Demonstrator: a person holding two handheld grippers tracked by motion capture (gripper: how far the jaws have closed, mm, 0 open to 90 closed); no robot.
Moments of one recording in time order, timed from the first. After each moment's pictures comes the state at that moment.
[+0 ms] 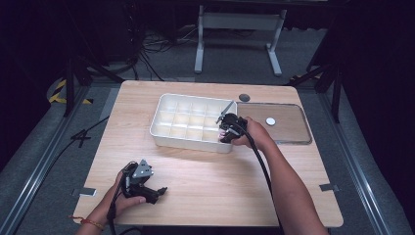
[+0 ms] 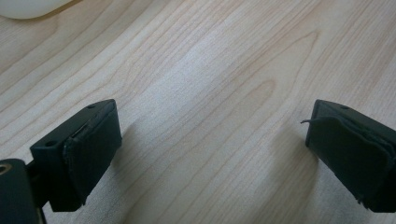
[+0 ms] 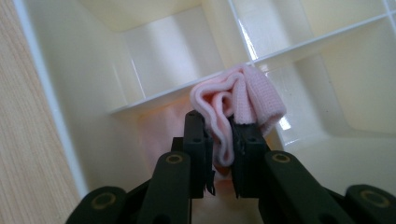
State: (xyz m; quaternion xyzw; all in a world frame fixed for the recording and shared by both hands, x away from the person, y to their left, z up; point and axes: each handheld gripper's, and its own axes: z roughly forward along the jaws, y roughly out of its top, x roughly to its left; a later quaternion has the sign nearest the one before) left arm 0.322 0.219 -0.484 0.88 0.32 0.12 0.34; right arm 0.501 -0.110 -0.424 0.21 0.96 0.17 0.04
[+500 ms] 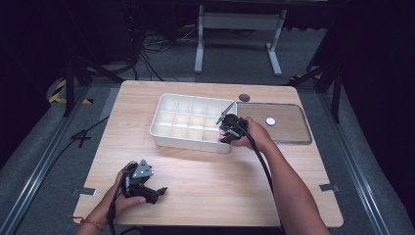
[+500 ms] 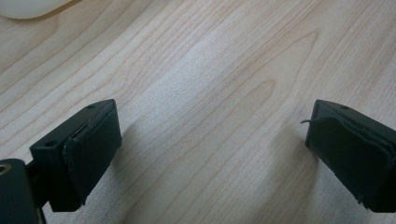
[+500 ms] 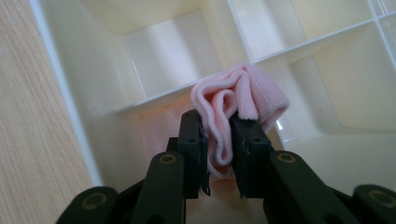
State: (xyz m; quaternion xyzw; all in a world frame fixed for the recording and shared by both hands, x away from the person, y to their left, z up) left arm 0.322 0.219 -0.483 0.88 0.32 0.12 0.34; right arm 0.494 -0.110 -0.421 0.21 0.96 0.18 0.06
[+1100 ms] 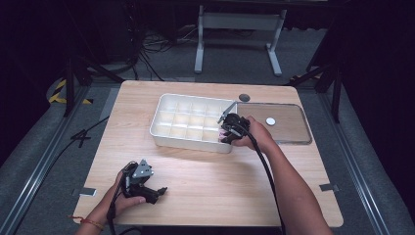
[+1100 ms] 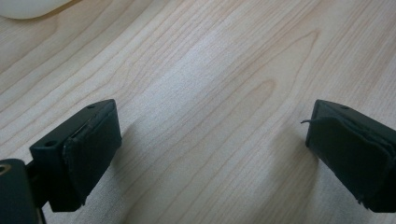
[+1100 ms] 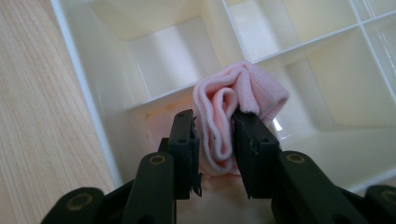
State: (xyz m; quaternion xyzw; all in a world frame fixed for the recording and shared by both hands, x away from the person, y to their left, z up) left arm 0.322 0.219 -0.483 0.88 0.32 0.12 0.34; right arm 0.491 -0.115 -0.414 0.22 0.95 0.19 0.06
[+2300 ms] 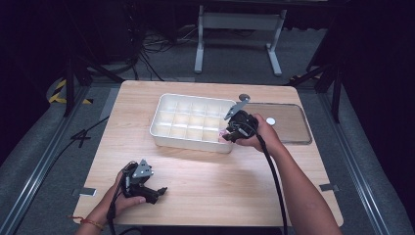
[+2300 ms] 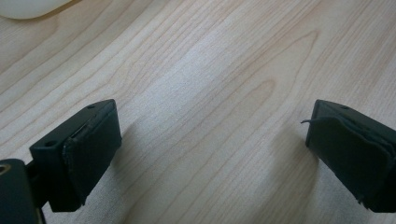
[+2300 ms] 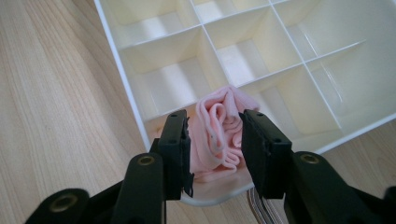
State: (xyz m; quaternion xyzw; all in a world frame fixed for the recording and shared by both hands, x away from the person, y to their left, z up) left arm 0.322 0.219 -0.483 0.88 0.32 0.12 0.34; right arm 0.469 -0.130 -0.383 0.22 0.93 0.26 0.11
